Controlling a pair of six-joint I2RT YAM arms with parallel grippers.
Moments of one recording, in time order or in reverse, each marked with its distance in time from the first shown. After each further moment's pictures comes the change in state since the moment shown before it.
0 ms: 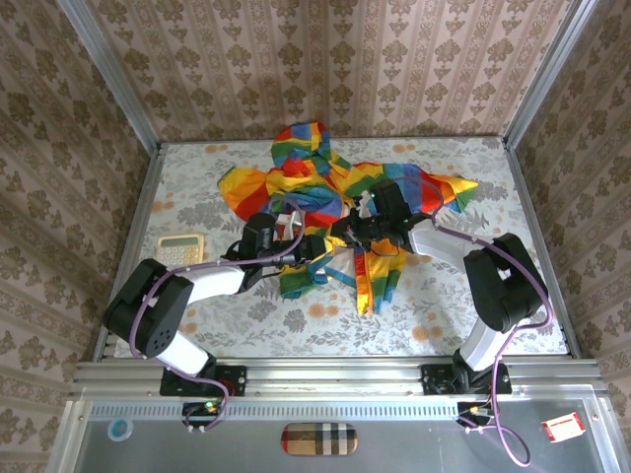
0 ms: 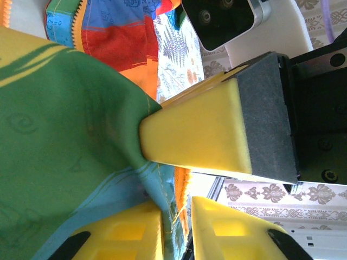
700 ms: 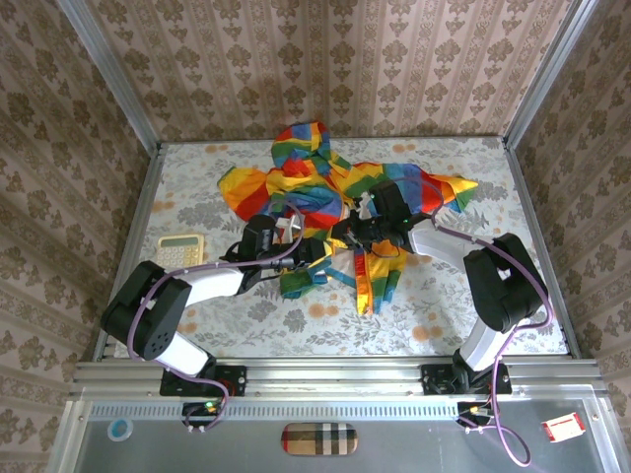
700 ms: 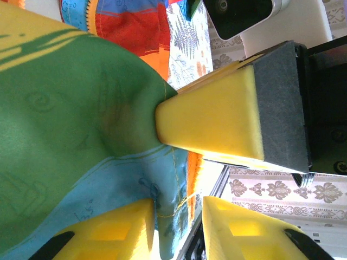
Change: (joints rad) left arm 0.000 -0.018 -0.012 -0.058 -0.001 0.012; right arm 0.000 0.001 0.000 -0.036 0.008 -0.034
